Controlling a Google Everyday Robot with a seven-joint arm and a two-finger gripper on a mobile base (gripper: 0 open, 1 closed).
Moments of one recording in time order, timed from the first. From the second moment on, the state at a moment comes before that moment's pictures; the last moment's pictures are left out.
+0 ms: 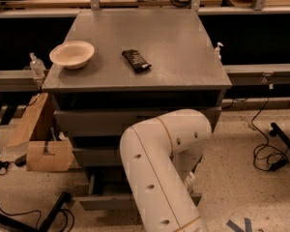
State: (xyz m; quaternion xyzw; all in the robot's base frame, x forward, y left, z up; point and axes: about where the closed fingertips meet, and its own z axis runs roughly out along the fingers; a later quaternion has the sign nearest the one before) arm 0.494 -0.160 0.183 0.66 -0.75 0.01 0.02
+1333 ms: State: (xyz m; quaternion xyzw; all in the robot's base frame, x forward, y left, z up) arm 0.477 -0.163 0.177 0.65 -0.76 -0.01 0.03
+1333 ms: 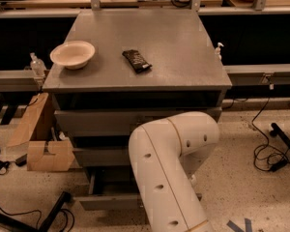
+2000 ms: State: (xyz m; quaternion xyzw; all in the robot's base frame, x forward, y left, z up) arm 0.477 -0.163 0.179 0.65 -0.76 -0.01 0.03
